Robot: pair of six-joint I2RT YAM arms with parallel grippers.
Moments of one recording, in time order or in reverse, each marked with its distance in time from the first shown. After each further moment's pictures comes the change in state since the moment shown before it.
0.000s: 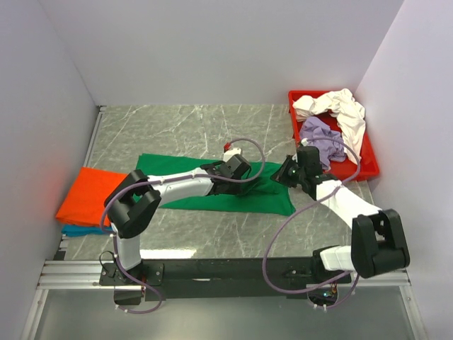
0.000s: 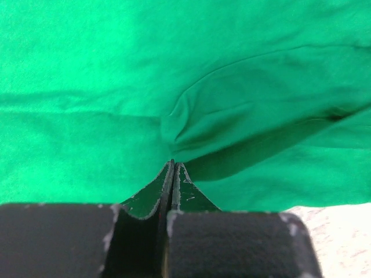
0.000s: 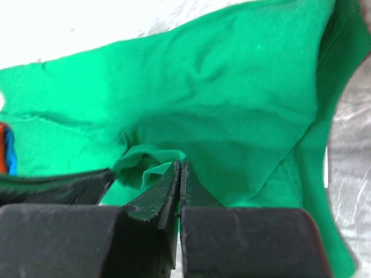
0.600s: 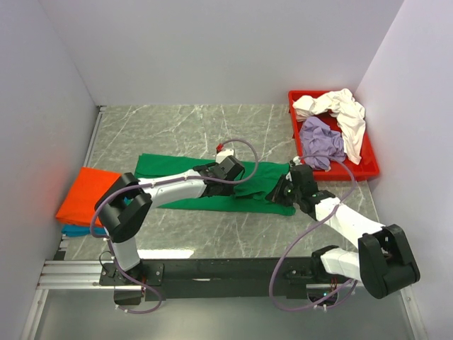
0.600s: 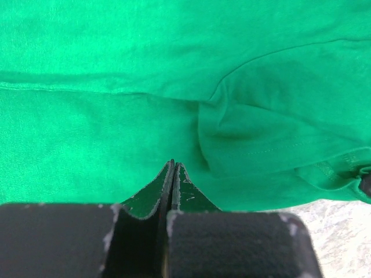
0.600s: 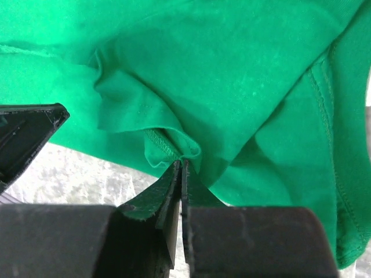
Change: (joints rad) left arm 0.013 -0.079 -0.077 -0.026 -0.035 0.000; right arm 0.117 -0.155 -0.196 -0.002 -0.004 0.019
